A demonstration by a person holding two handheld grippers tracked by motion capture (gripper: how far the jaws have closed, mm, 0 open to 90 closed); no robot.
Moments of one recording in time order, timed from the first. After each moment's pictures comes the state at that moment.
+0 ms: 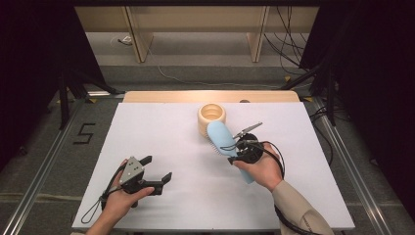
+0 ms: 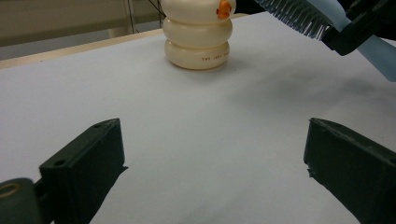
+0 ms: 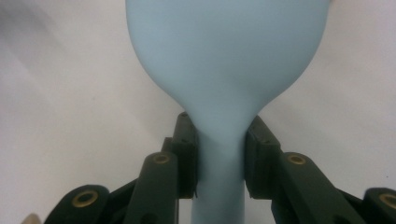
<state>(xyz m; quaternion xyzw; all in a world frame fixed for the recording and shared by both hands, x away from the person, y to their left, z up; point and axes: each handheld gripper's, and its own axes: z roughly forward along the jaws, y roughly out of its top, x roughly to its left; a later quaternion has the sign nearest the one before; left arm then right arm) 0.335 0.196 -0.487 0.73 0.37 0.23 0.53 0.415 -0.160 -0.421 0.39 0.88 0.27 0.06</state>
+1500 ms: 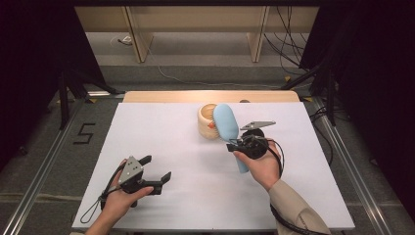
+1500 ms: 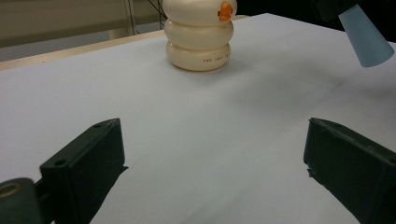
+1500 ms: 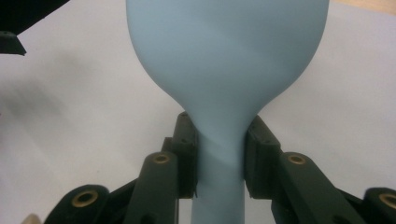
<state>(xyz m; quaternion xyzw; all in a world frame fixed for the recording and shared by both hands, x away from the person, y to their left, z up) 0.335 0.198 -0.487 0.73 0.37 0.23 0.53 0.416 -0.169 -0.412 0.42 0.81 0.39 0.11</state>
